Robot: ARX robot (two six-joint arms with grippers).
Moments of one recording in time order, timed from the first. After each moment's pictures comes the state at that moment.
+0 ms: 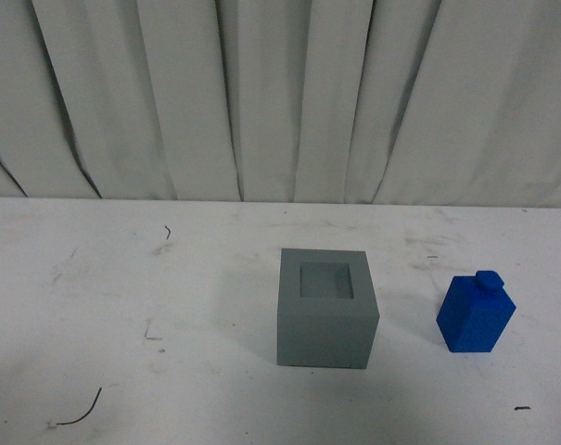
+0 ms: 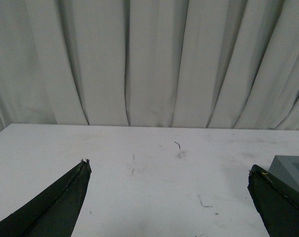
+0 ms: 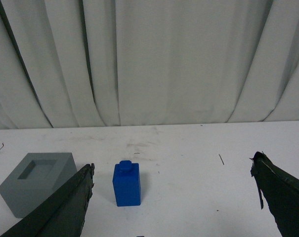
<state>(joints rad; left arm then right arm) 0.00 0.01 0.01 0.00 0.00 0.00 0.00 0.00 0.01 0.00 0.00 0.00</state>
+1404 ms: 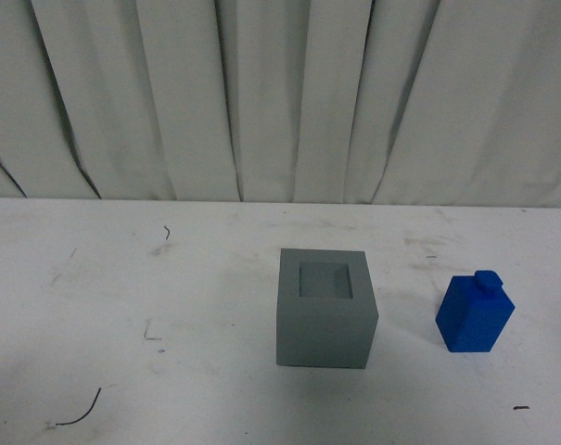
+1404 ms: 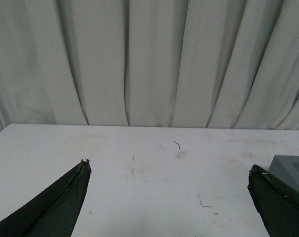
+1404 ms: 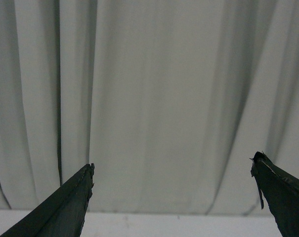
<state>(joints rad) 0.00 0.01 0.01 0.00 0.00 0.00 -0.33 0.90 0.19 0.98 -0.31 0.00</state>
